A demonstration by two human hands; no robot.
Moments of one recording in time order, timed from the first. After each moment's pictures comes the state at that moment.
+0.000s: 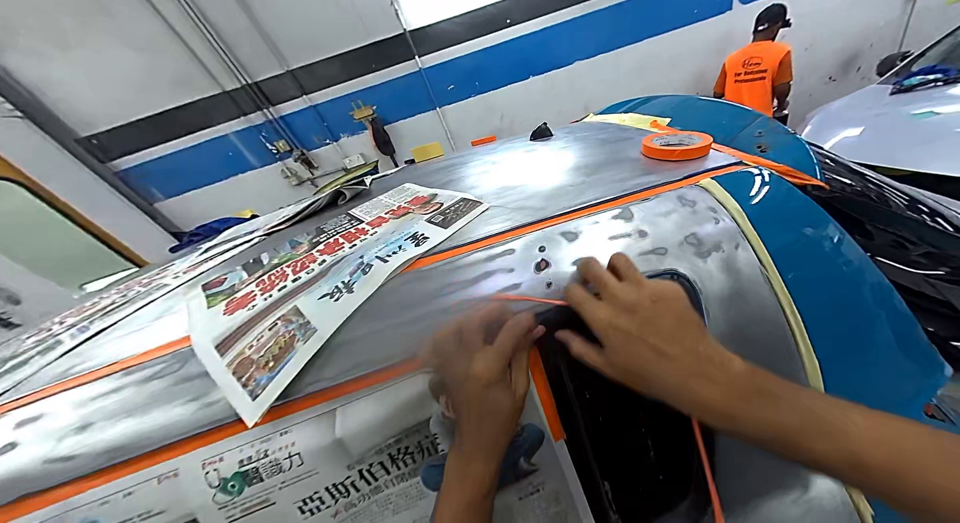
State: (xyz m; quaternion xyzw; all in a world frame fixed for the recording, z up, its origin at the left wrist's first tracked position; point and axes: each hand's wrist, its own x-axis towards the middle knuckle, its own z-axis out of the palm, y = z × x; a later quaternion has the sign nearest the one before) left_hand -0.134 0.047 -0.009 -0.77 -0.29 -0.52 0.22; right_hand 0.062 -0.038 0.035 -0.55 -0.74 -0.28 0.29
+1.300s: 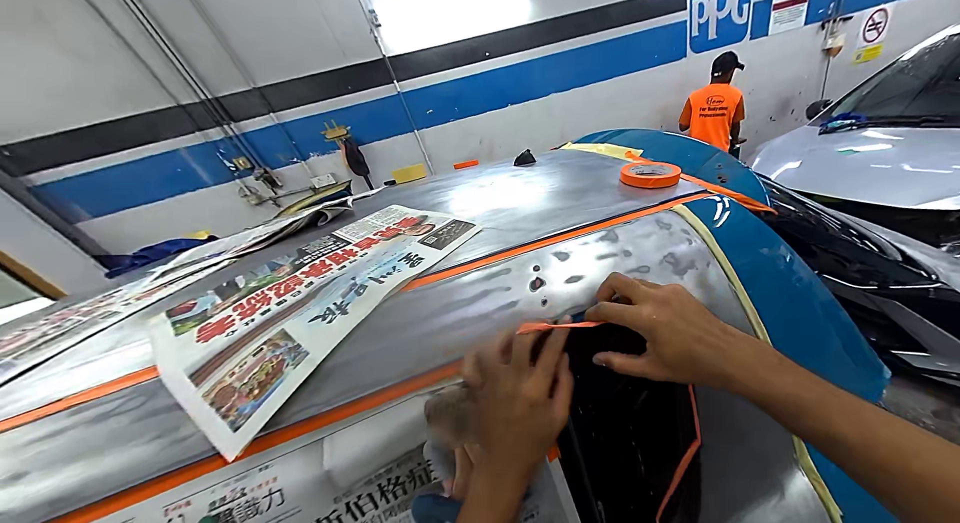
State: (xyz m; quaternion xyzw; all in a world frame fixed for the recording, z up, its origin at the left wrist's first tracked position) left_hand -0.110 0.032 -0.017 -0.79 -0.27 -0.48 0.26; right_hand 0.116 -0.042 0.029 -0.48 -0.79 -0.23 0.30
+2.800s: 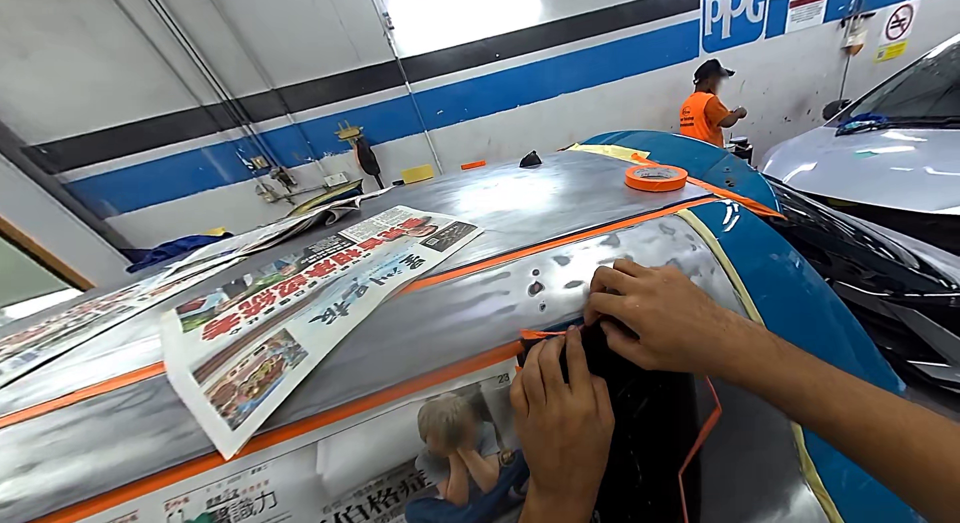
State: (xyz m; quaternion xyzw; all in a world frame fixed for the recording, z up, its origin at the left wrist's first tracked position) left_hand -0.060 -0.009 -0.031 -0.73 -0.39 -0.46 0.33; right_hand 0.124 -0.029 0.051 -0.46 -0.81 -0.27 0.24
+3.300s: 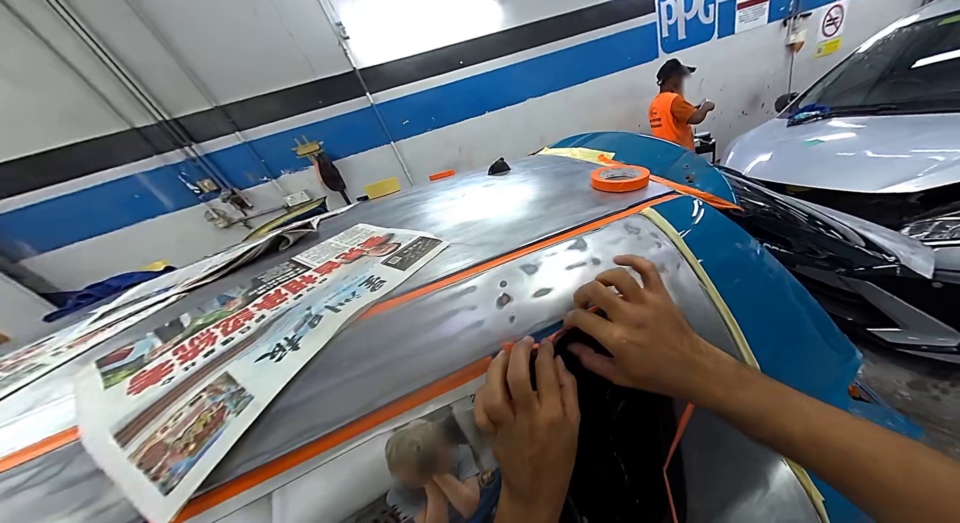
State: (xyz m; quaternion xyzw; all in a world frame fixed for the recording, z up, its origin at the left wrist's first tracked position) left_hand -0.061 0.001 -0.029 -0.70 -0.36 -0.49 0.36; right_hand 0.118 -0.038 0.018 -0.48 -0.72 -0.39 0.31
